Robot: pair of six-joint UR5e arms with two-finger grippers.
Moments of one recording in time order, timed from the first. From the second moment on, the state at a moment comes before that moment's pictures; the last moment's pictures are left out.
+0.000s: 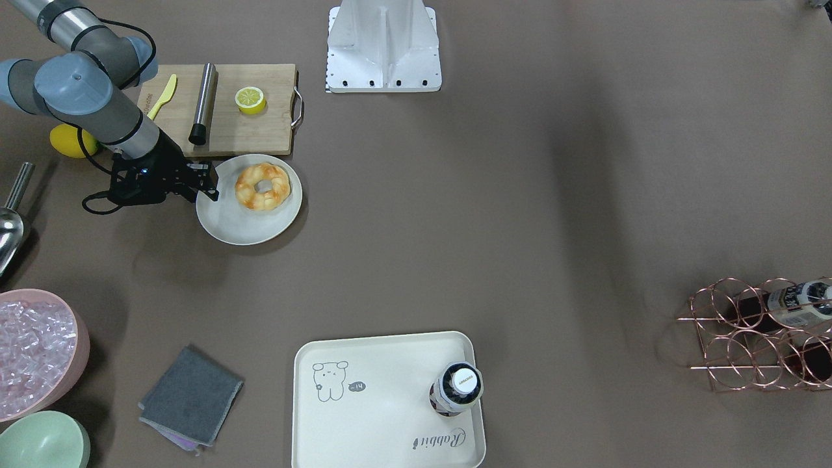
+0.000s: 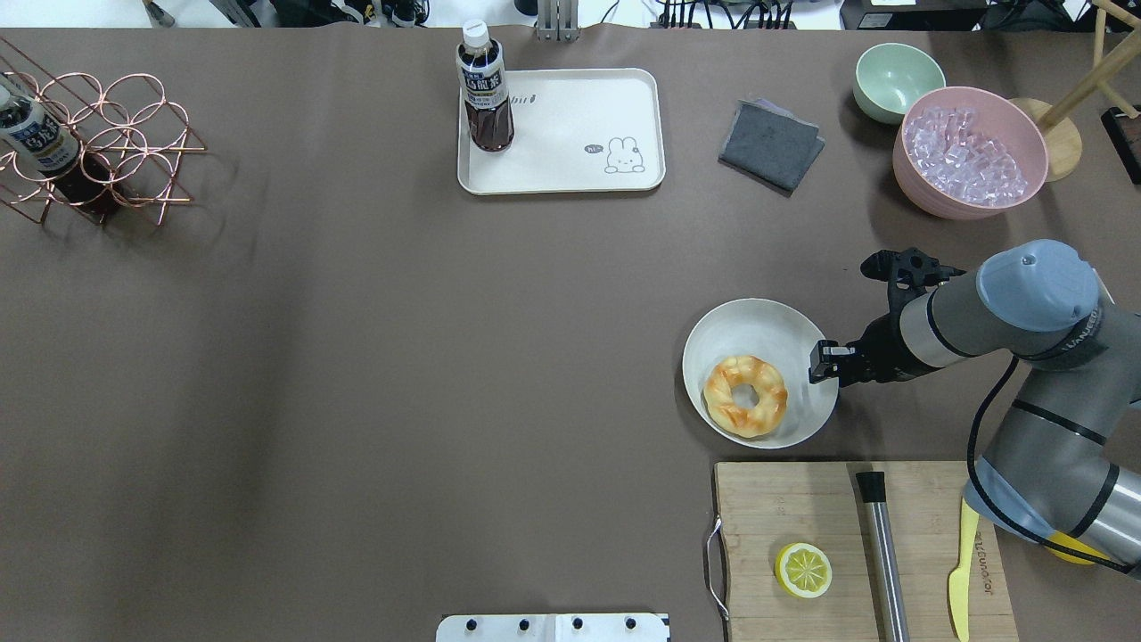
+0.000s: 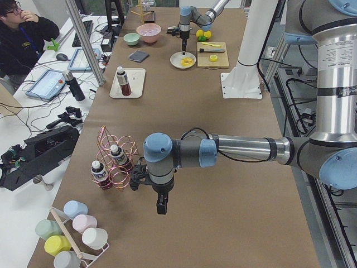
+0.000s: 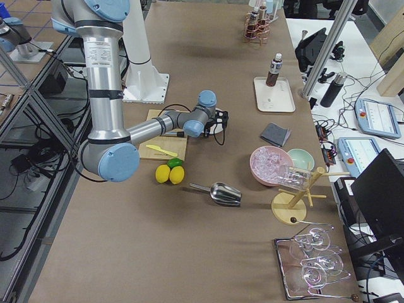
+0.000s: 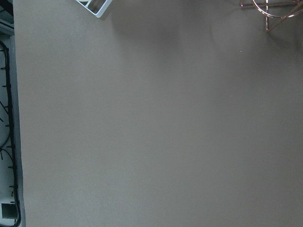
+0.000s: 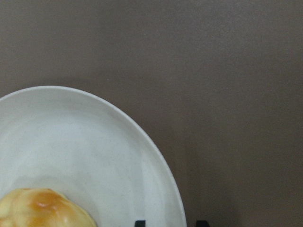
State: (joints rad) left arm -1.64 -1.49 -1.72 -1.45 -2.21 0.13; right arm 0.67 -1.50 1.76 -0.95 2.09 1.22
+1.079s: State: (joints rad) left arm -1.64 -1.49 -1.73 -1.45 -2.20 0.13; right arm 0.67 -1.49 1.76 -0.84 2.10 1.28
